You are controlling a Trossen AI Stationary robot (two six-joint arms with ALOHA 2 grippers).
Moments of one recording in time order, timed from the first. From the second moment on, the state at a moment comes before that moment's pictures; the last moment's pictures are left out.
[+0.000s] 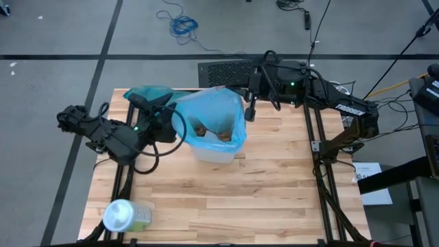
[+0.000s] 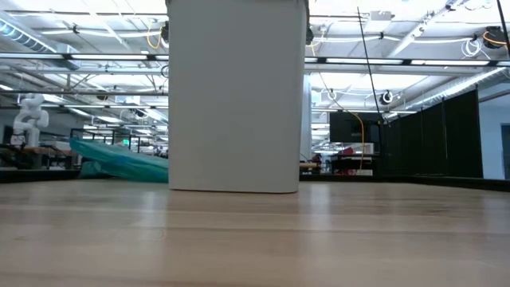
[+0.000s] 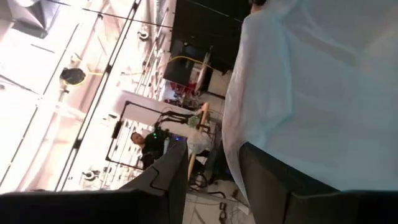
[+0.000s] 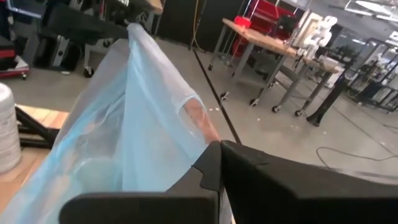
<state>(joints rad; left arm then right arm) -0.50 1.32 1.68 -0.53 -1.48 1.03 -0.12 1.49 1.87 -0.53 0.14 -0.31</state>
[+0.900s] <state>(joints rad) -0.54 1.35 1.68 -0.85 -1.29 0.43 -0.15 1.52 1.87 -0.55 0.13 -0.29</state>
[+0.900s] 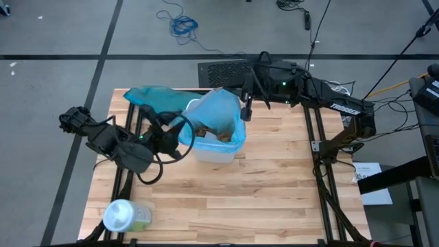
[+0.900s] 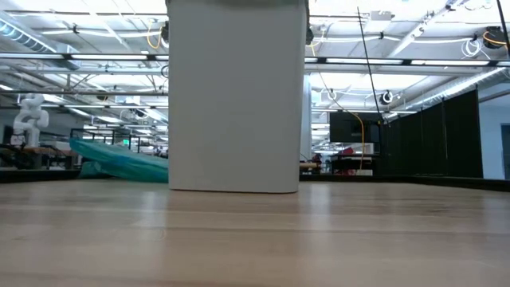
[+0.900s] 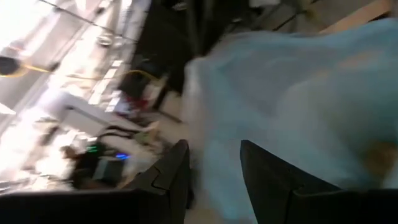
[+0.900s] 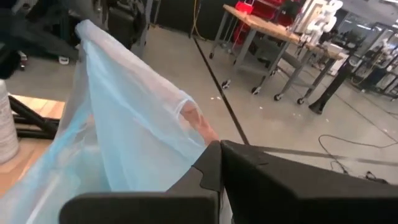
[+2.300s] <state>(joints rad) -0.06 1.40 1.93 -0.81 -0.40 0.35 -0.05 1.54 1.86 -0.49 0.12 -0.46</state>
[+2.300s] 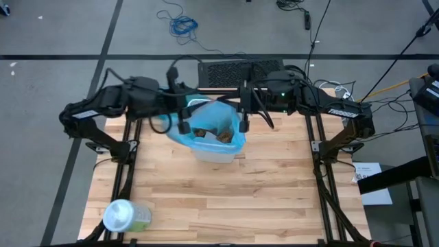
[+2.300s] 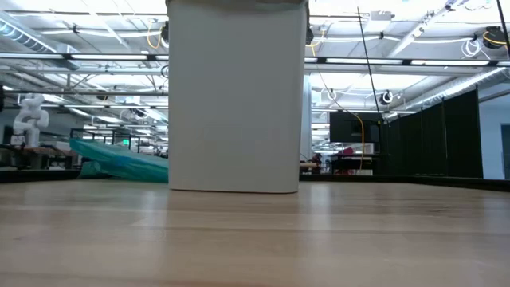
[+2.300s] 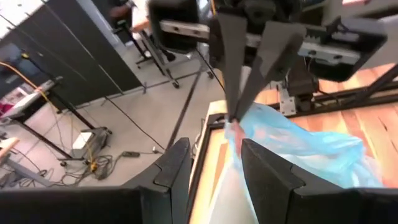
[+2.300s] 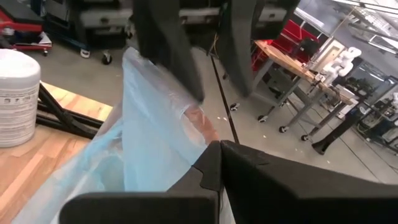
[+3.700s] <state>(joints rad) 0.01 1.46 1.99 -0.77 -0.34 0.41 -0.05 1.52 1.93 -0.50 0.13 -0.35</state>
